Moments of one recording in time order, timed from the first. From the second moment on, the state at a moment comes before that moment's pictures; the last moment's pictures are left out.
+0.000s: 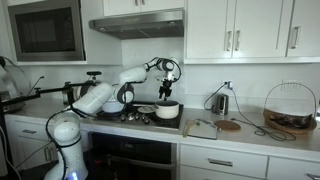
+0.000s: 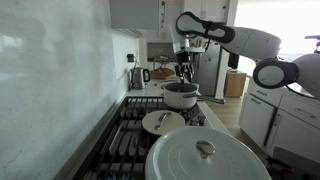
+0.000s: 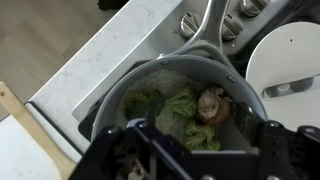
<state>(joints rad) 0.03 0.93 0.04 -0.37 0.06 1.01 0.12</state>
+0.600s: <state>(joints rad) 0.01 0.83 0.04 -0.36 0.06 1.04 0.13</state>
